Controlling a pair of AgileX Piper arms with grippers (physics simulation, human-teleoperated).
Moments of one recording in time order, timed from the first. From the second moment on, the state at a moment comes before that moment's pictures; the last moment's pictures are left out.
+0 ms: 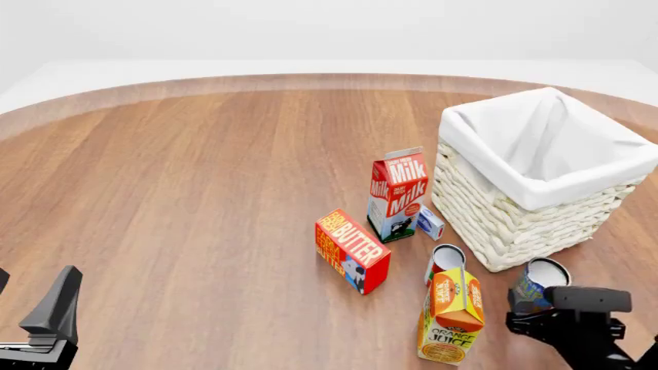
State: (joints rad) left arm 0.00 0.00 0.00 0.00 0.00; right arm -0.11 1.79 0.00 -1.18 -0.05
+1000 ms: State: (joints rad) left arm 0.00 0.00 0.00 0.00 0.00; right arm -0.11 1.27 0.00 -0.71 -0.07
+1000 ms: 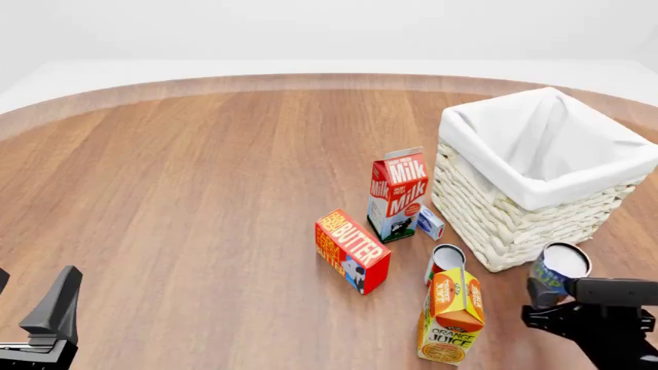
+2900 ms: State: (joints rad) left arm 0.00 0.00 0.00 0.00 0.00; right arm -0.04 0.39 -0.19 0.13 -0.21
